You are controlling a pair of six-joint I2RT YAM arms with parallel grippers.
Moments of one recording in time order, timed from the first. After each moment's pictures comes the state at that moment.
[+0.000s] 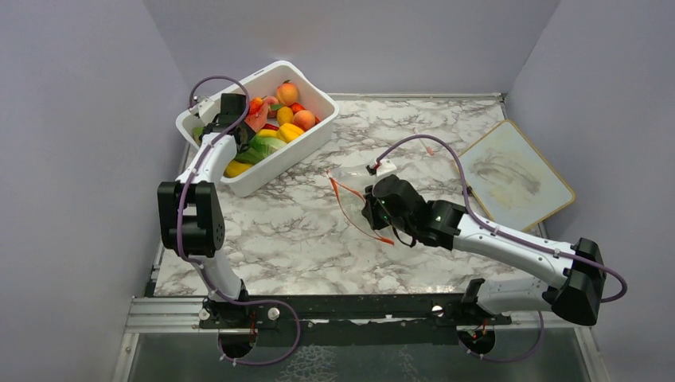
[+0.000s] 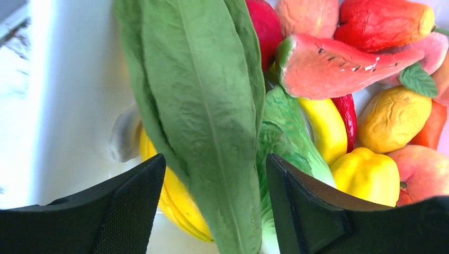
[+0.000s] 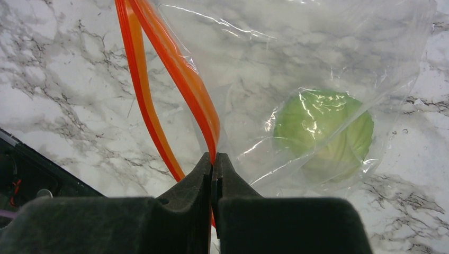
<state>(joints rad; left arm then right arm) -0.02 1.78 1.42 -0.52 -0.44 -0.80 1.02 1.22 0.98 -0.42 0.32 0.45</state>
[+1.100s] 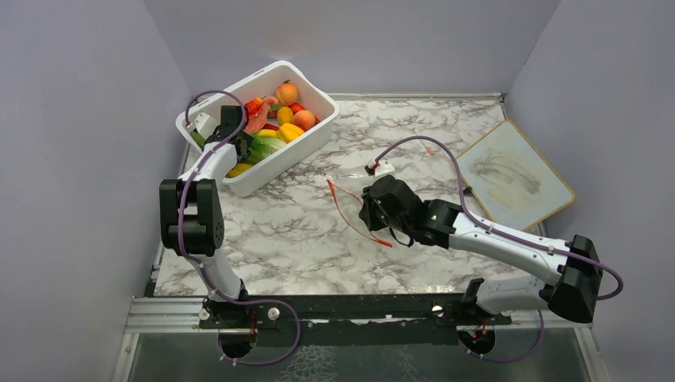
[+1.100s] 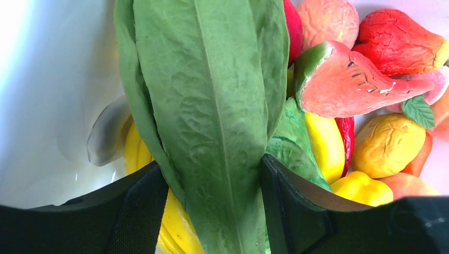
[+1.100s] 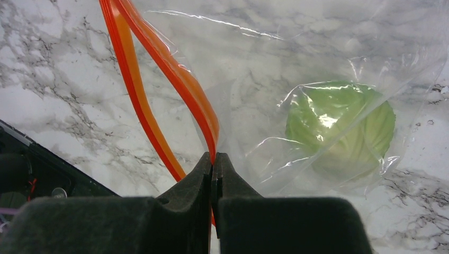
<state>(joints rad) 0.00 1.78 1.28 -0.36 -0.44 -0.97 1.02 1.25 0.98 -0.41 0.29 0.51</state>
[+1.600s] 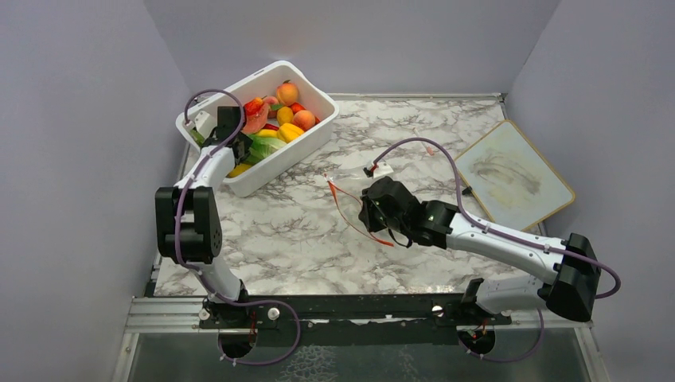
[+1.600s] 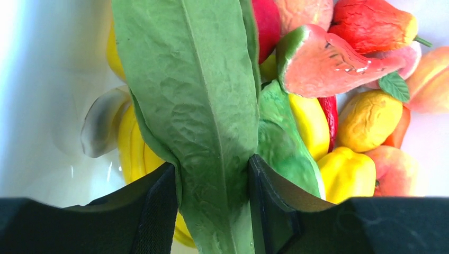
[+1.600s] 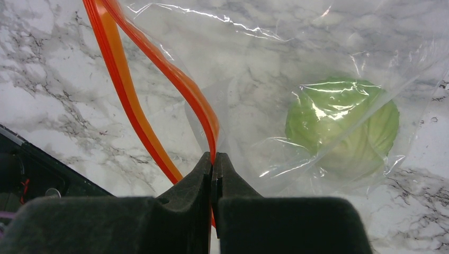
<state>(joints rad) 0.01 1.73 1.25 -0.33 -0.38 -0.93 1.02 1.27 0.96 -0.40 0.29 0.52</state>
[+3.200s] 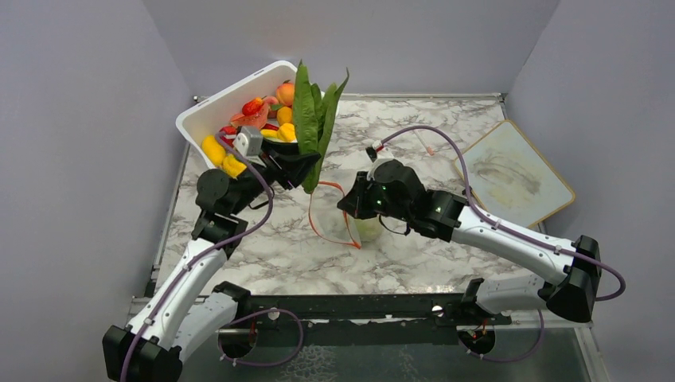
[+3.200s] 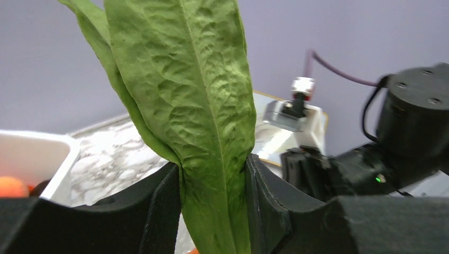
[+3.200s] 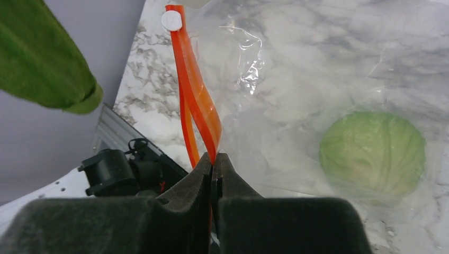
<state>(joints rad) -0.36 0.87 0.74 0.41 0.47 -0.42 1.01 1.26 1.10 -0.34 0.13 0.73</state>
